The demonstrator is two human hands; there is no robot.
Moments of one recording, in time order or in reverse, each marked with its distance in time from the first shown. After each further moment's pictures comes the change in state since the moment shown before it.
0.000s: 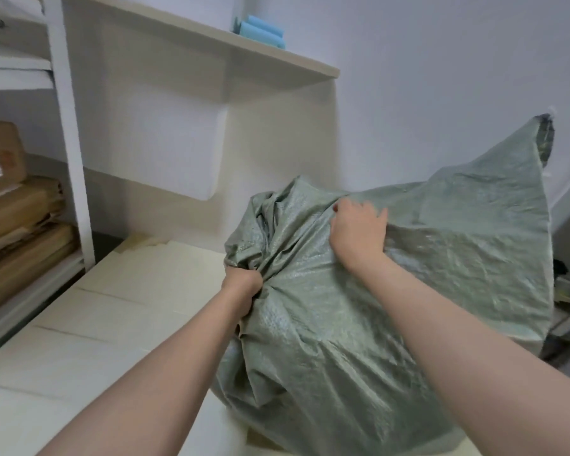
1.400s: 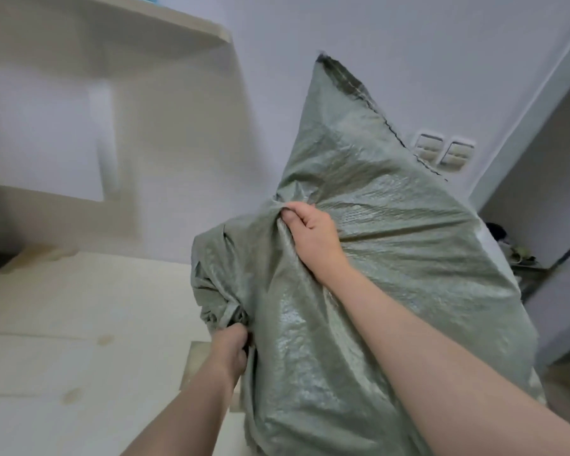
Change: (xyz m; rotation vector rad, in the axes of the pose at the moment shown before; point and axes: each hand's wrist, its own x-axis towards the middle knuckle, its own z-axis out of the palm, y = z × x) left_hand -0.025 -0.060 0.188 -0.471 -0.049 -0.269; right_hand 0.019 0.130 0.054 1.075 0.013 0.020
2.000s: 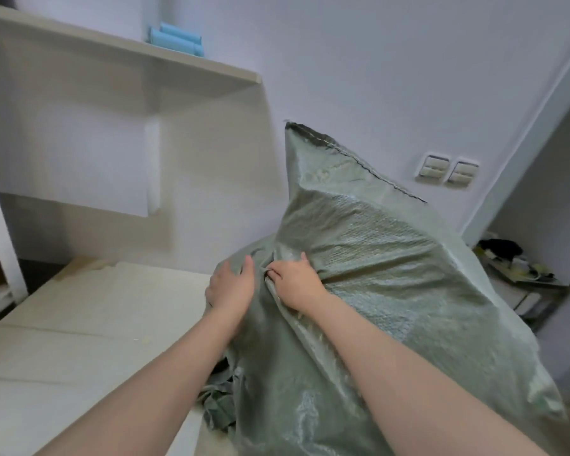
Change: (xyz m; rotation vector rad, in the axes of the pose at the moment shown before) left_hand -0.084 0.111 -0.038 0.699 0.142 0.554; right_hand -0.060 -0.034 0.050 -0.764 -0.437 -0.062
